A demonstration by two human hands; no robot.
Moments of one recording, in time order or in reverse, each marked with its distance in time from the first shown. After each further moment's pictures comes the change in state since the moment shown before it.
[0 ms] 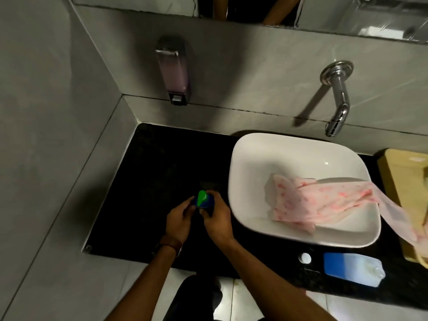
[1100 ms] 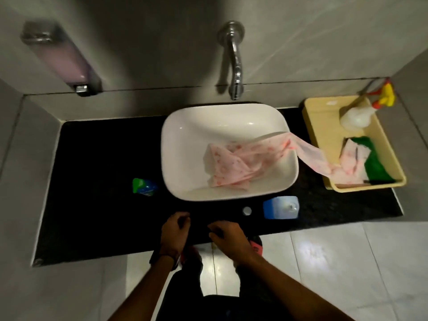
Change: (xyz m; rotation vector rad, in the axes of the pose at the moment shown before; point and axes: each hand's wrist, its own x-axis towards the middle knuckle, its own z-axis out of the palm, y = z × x) left_hand -0.105 0.021 0.120 0.220 -0.185 -0.144; right_hand -0.133 0.109 -0.164 -0.346 -0.204 0.129
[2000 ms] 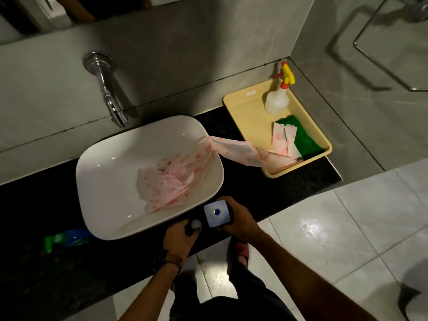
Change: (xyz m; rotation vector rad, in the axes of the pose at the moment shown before) left_hand -0.027 0.120 0.158 0.530 -0.156 0.393; right_hand -0.042 0.153 -0.159 0.337 0.299 0.026
